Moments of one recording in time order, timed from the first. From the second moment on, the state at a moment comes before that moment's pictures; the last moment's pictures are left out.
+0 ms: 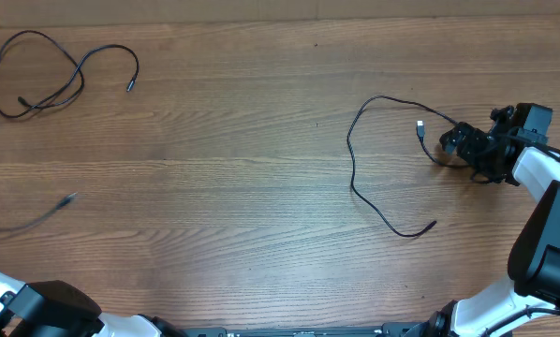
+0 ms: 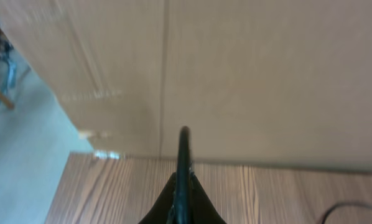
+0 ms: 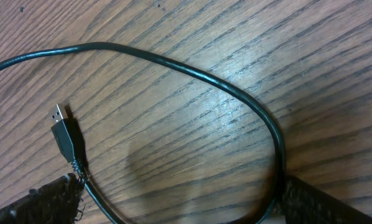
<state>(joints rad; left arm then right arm) 0.92 1.69 1.95 -0.89 -0.53 -0.50 -0.39 1.85 1.04 -0.35 -0.29 0.19</state>
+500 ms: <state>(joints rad) 0.91 1.93 1.97 -1.06 -0.22 -0.46 -0.39 1.85 1.05 -0.35 -0.29 0.19</state>
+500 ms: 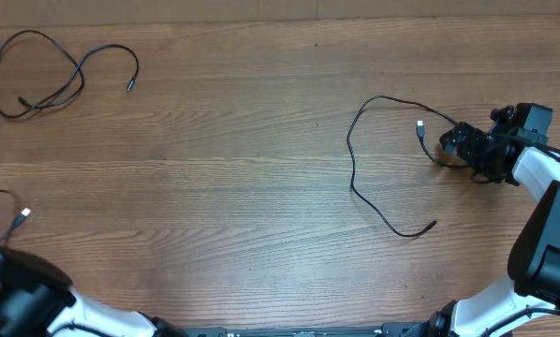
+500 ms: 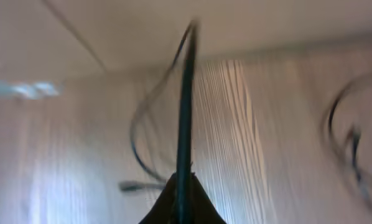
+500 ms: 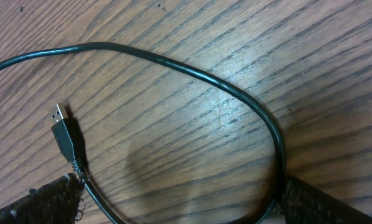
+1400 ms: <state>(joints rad) 0.80 2.11 1.57 -1.18 0.12 -0.48 -0.39 1.85 1.05 -0.35 -0.30 0.19</state>
